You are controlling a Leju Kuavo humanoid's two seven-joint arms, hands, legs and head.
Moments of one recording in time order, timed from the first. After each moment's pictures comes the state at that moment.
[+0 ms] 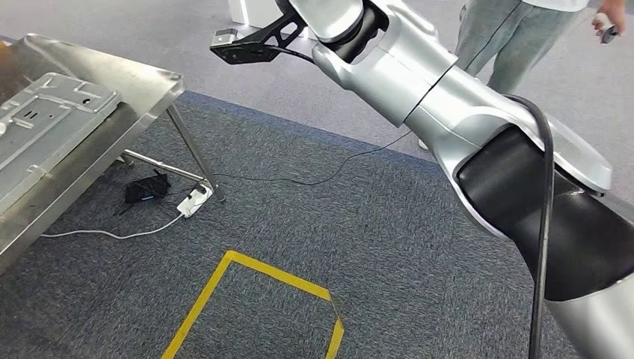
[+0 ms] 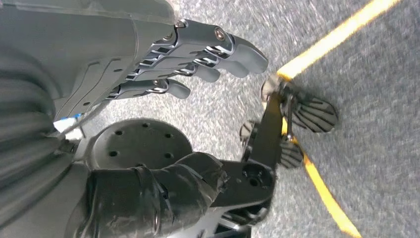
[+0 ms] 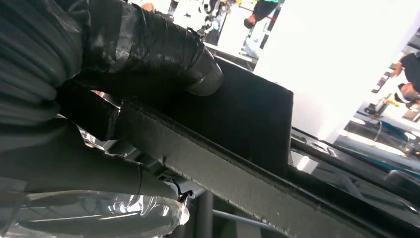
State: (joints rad) left arm -0.08 0.20 -0.65 -0.15 1.26 0.28 0.01; right arm -1.56 -0.06 1.11 -0.50 1.19 0.29 -0.01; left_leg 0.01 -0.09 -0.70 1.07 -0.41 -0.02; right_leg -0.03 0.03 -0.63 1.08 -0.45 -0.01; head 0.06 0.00
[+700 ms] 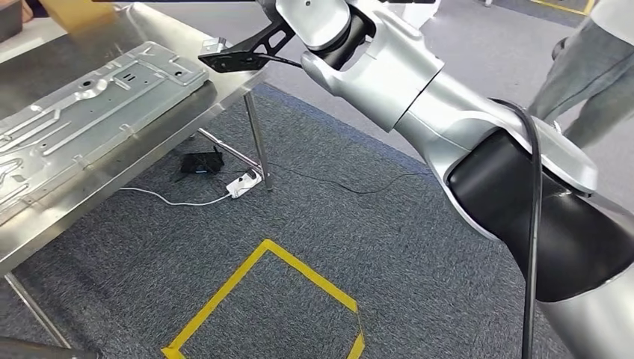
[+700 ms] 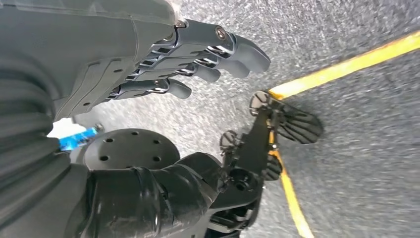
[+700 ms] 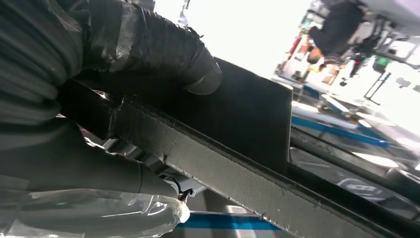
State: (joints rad) left arm -0.09 0.20 -0.65 -0.15 1.26 0.28 0.01; right arm -1.55 -0.07 1.11 -0.50 1.19 0.29 -0.01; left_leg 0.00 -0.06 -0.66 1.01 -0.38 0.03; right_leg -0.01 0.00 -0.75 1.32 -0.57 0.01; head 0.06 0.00
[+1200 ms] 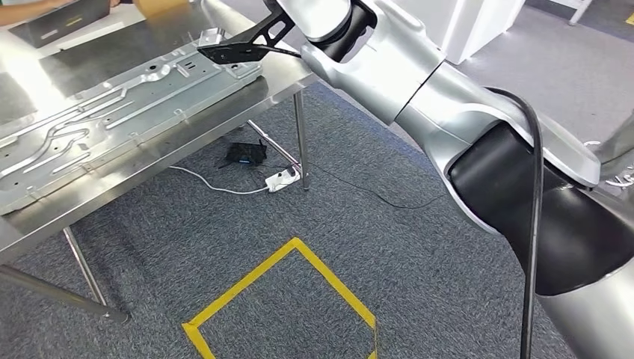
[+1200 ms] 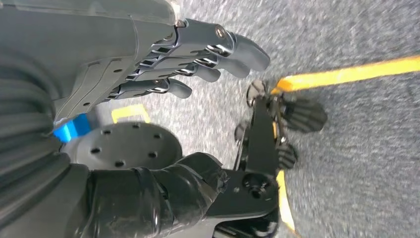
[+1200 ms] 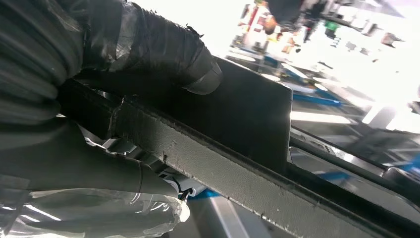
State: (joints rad) left arm -0.09 0.20 -0.65 -0.15 1.26 0.28 0.00; right arm -1.57 -0.06 1.11 -0.50 1.20 0.28 -0.01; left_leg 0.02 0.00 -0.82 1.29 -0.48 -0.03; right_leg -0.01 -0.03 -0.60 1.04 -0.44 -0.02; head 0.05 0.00
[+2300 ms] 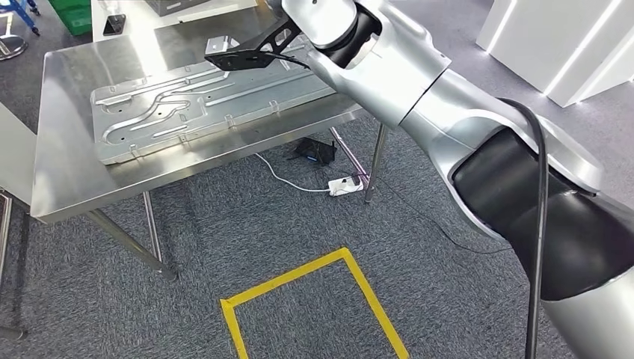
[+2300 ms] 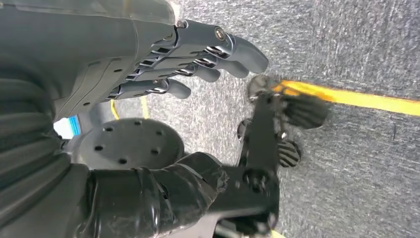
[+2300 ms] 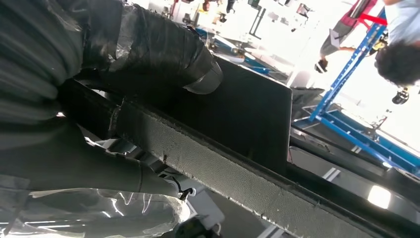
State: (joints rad) left arm -0.09 0.20 -0.65 -0.15 1.26 0.27 0.01; right arm -1.56 -0.07 1.11 -0.51 1.21 0.26 -0.03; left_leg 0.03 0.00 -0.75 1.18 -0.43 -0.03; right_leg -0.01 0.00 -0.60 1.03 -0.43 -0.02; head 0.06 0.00
